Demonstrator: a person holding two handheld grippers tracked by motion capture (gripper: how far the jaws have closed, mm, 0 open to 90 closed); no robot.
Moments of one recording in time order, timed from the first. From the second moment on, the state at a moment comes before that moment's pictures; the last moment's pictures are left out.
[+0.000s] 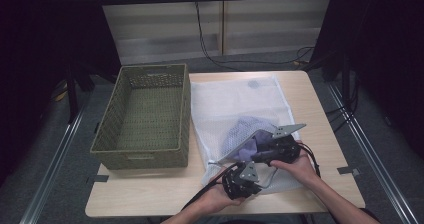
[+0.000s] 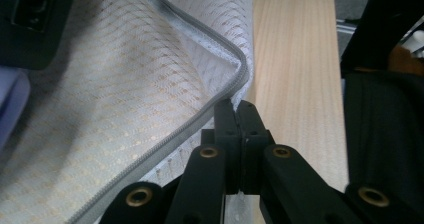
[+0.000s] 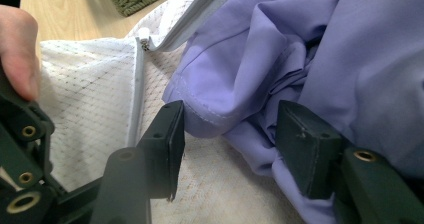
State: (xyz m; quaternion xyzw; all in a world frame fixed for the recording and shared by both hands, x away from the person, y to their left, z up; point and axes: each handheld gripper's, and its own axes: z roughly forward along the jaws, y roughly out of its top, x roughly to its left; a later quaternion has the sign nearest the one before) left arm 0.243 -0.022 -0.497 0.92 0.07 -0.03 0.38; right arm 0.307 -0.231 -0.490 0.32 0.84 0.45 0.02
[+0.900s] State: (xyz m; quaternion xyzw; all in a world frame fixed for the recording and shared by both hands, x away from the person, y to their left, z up) left arm 0.238 -0.022 -0.495 0.93 0.06 -0.03 0.37; right arm 0.357 -0.197 -0.505 0.36 0.84 0.40 0.05
